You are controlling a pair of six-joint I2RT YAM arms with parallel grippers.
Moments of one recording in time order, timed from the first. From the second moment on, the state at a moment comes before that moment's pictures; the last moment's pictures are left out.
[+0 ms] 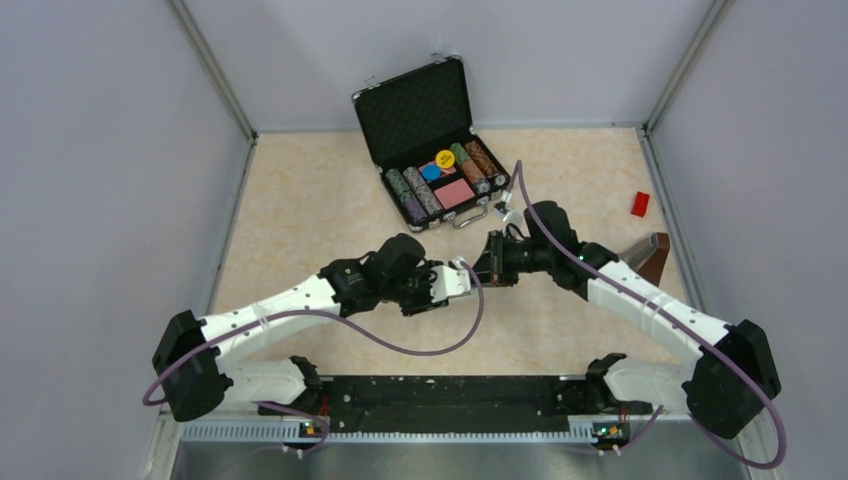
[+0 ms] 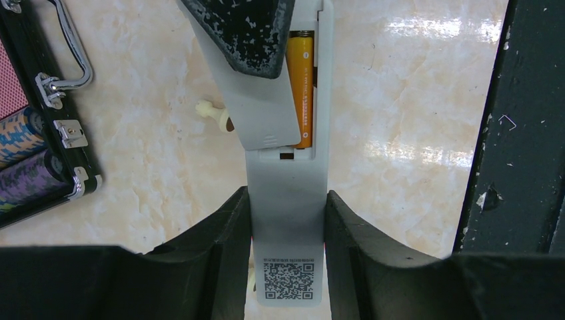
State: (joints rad) left arm -0.94 1.21 0.88 -0.47 0.21 0.50; right arm 0.61 1.16 0.80 -0.28 -0.62 0.78
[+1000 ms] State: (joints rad) left arm -0.94 1.23 0.89 -0.47 0.18 0.49; right arm 0.63 1.16 0.80 -0.27 -0.59 0.78
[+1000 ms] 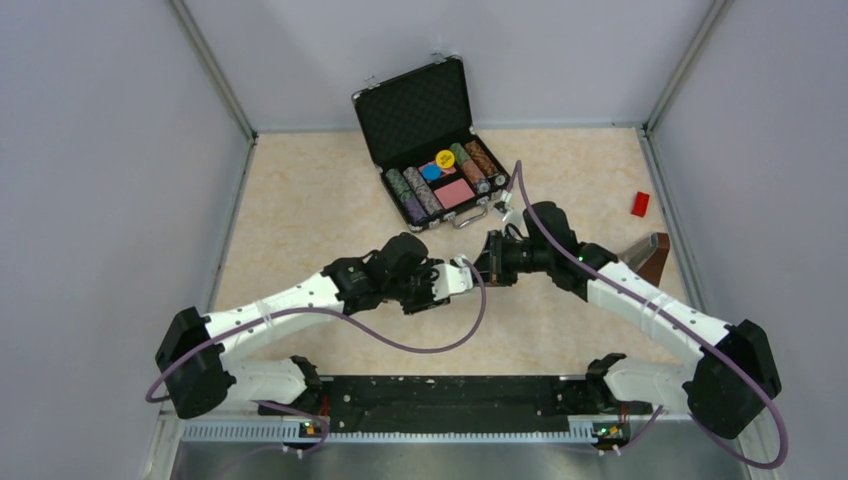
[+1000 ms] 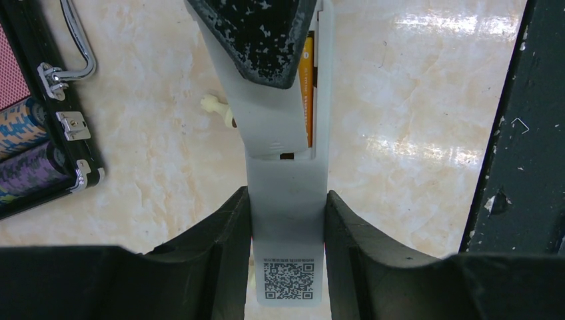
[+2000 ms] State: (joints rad) left arm -0.94 1.24 0.90 -0.47 0.18 0.45; right arm 0.64 1.16 0.79 -0.25 -0.56 0.78
